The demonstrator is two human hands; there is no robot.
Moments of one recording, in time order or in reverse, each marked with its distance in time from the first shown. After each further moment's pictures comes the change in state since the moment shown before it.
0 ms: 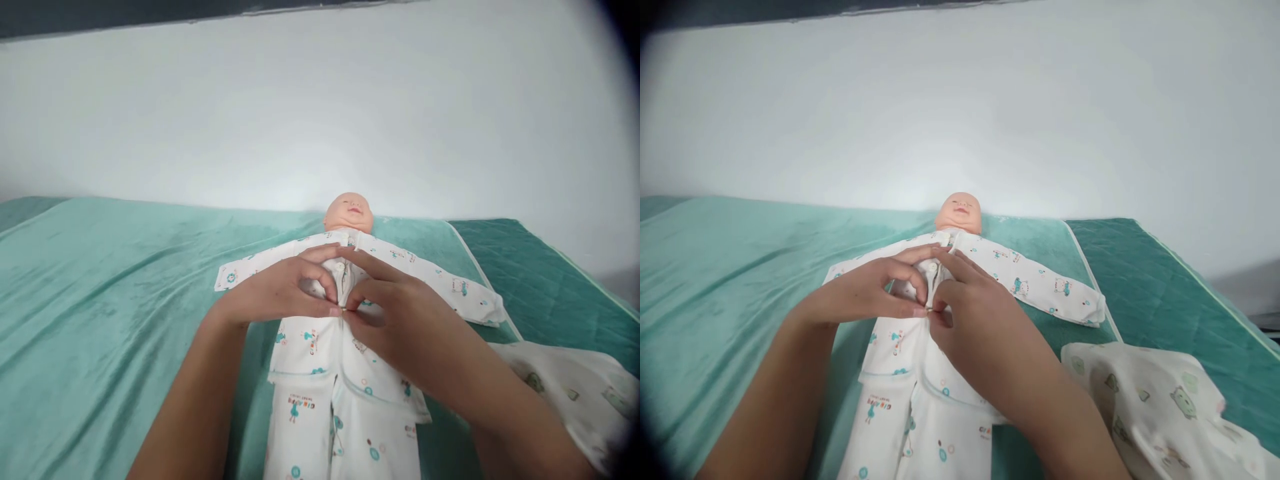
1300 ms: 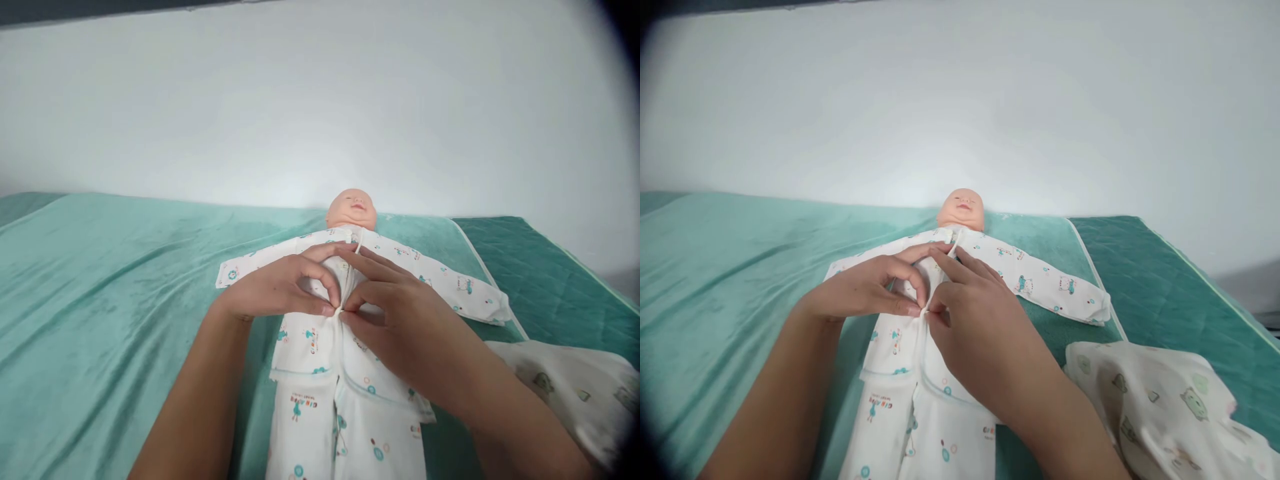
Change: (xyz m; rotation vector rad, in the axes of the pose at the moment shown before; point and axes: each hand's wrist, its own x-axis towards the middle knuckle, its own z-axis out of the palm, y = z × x) left_hand -0.001 -0.012 -0.004 -0.137 -0.078 0.016; right_hand 0.001 -0.006 0.003 -0.016 -0.027 -0.019
